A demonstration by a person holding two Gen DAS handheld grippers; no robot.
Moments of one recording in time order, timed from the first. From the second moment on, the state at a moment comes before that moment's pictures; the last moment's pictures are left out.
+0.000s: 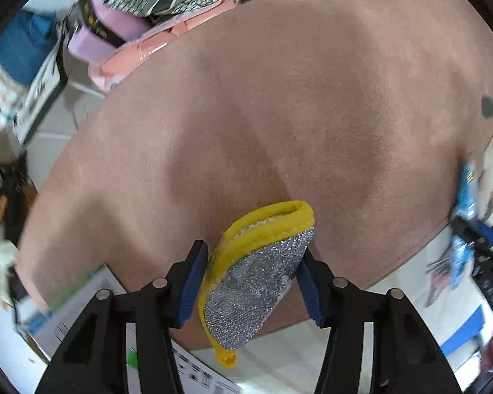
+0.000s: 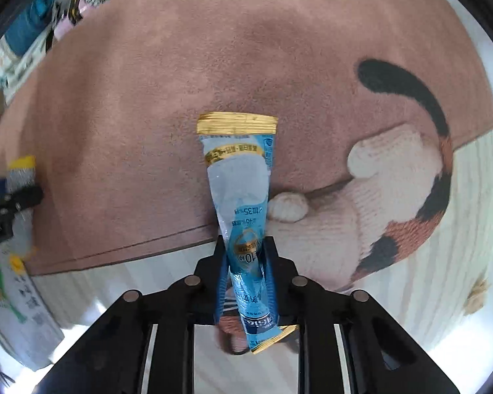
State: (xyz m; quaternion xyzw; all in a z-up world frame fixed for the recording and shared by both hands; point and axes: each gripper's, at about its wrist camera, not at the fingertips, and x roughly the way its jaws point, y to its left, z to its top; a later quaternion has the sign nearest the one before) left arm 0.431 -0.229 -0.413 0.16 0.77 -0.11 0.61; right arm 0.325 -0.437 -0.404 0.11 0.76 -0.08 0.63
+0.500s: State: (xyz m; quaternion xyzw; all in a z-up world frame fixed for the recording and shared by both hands) left arm 0.357 -0.093 -0.256 -0.08 0.69 -0.13 0.71; right arm 0.259 -0.331 -0.266 0.22 0.68 0.03 0.70
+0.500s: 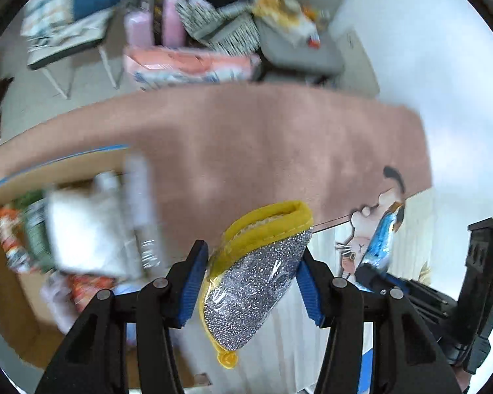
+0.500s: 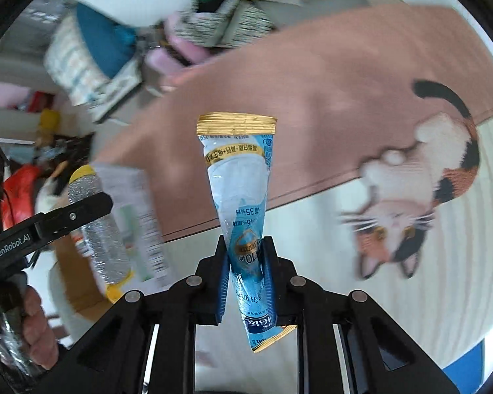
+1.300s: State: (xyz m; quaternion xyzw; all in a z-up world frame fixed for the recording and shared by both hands) left arm 0.279 0.209 -0.286 -0.17 0.71 0.05 0.69; right arm 0.326 -0.040 -0.256 0.06 0.69 0.05 0.72
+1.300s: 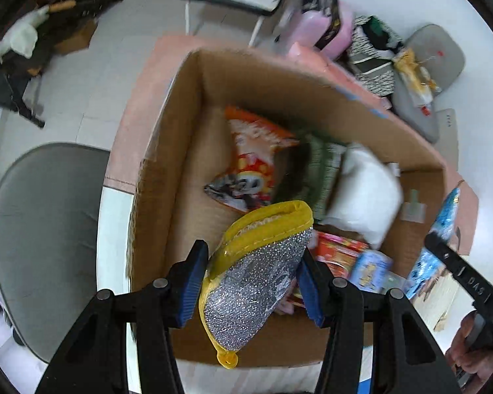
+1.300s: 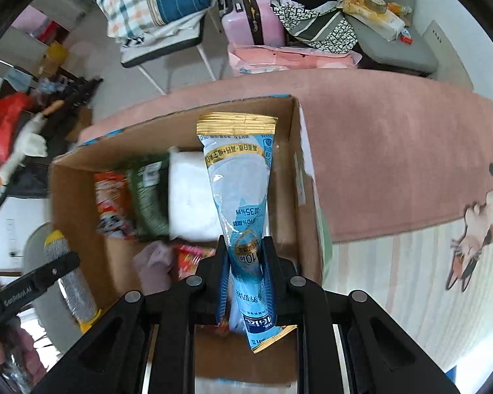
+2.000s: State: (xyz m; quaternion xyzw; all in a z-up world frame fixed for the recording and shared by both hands) left arm 0.259 0.222 -0.299 -0.16 0.73 0.05 0.67; right arm 0.348 -0.025 -0.282 0.01 0.69 0.03 0.72
